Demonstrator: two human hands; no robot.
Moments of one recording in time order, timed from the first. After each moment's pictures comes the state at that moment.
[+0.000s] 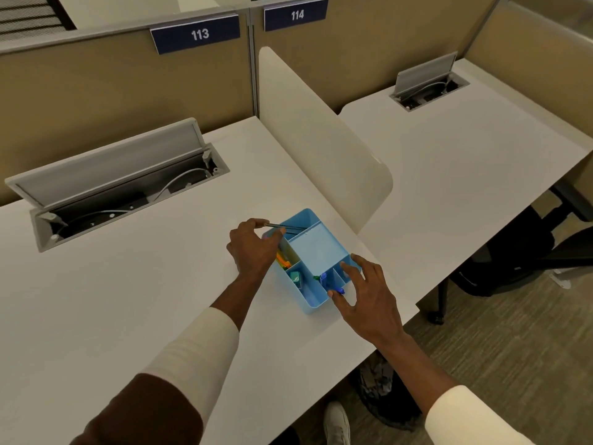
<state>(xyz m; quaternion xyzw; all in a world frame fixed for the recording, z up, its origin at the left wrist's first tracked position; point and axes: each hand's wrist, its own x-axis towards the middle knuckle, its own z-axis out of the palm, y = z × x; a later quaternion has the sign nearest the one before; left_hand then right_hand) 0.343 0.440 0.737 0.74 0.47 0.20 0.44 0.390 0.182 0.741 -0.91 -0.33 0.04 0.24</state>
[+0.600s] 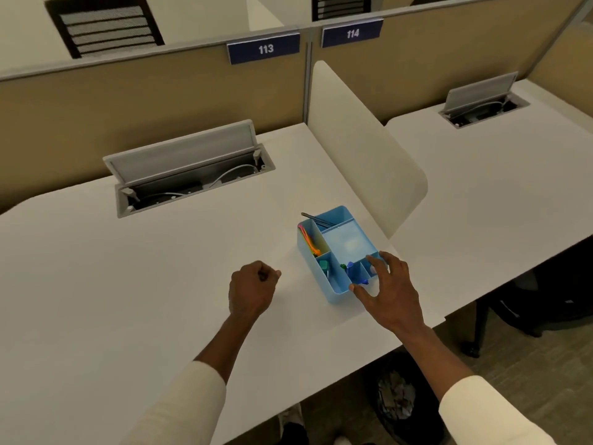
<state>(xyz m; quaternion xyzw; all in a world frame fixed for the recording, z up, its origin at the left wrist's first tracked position) 0.199 0.408 0.740 0.76 0.50 0.12 0.40 0.388 0.184 0.754 -0.91 -0.34 0.06 0.23</state>
